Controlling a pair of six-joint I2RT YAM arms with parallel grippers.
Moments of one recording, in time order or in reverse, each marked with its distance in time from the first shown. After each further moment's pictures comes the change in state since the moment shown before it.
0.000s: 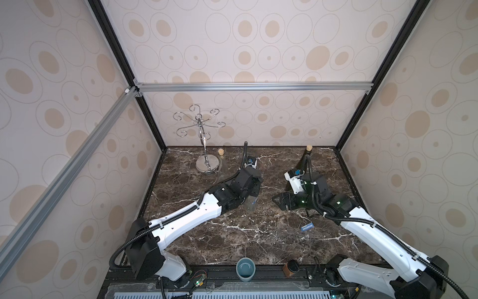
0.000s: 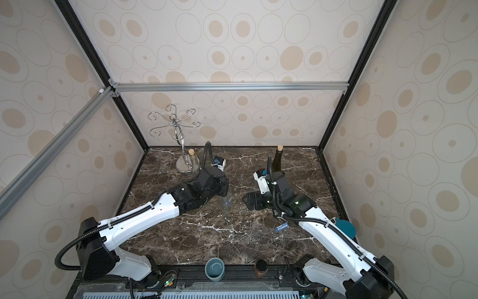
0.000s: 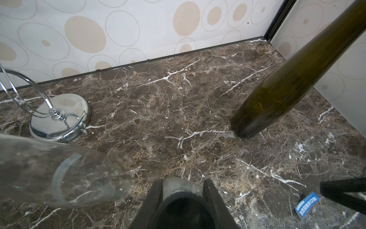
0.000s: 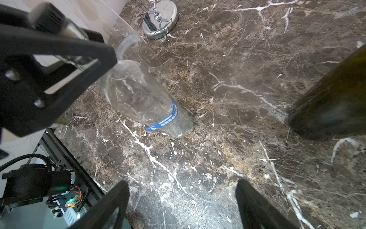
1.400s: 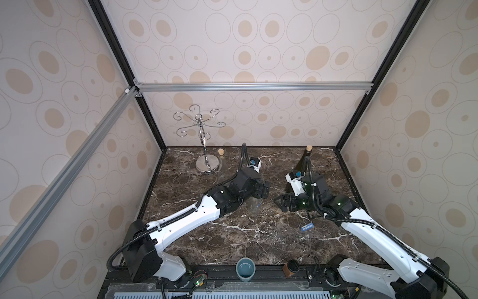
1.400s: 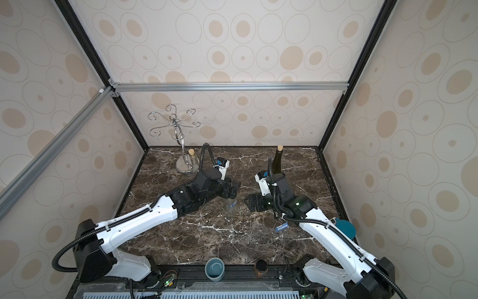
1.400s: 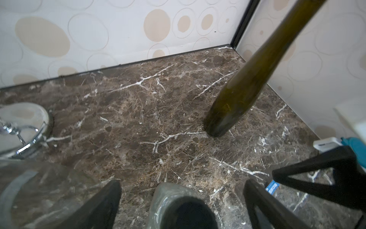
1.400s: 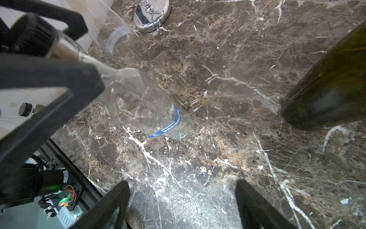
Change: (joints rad) left arm -0.006 -0.052 -0.031 0.094 0.163 0.038; right arm -0.011 -0.021 -0.018 -0.036 0.019 -0.003
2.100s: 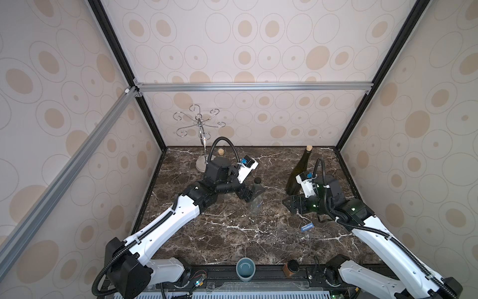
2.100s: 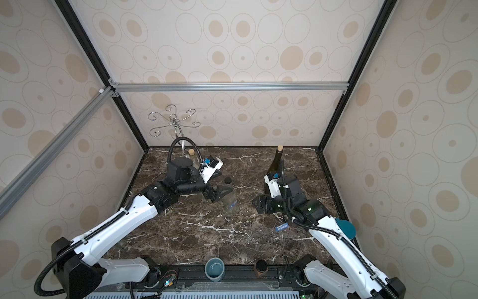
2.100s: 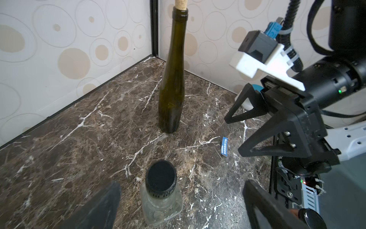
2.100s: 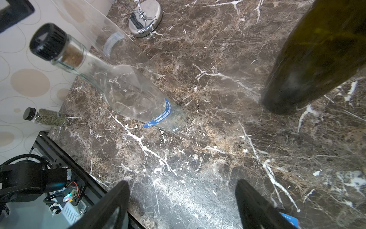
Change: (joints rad) left arm 0.264 -0.112 -0.058 0.015 0.726 0.417; right arm -0.074 -0.105 0.000 -0.105 -0.027 -0.011
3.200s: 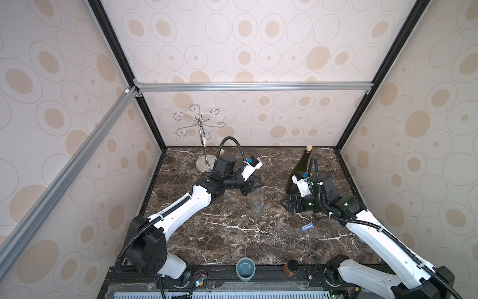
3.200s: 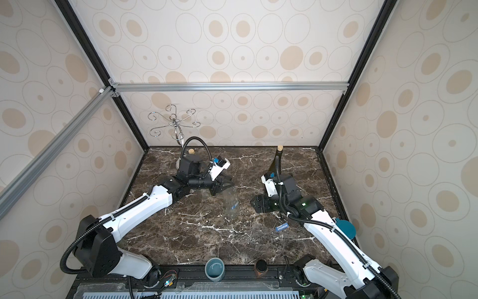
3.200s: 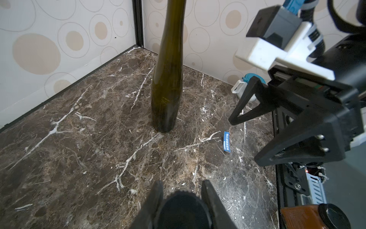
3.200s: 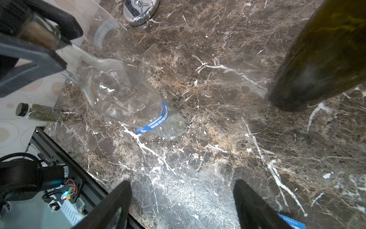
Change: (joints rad) left arm 0.051 0.176 0.008 0.113 0.130 0.053; right arm 0.000 0.078 0.001 0.017 -0.019 -0.003
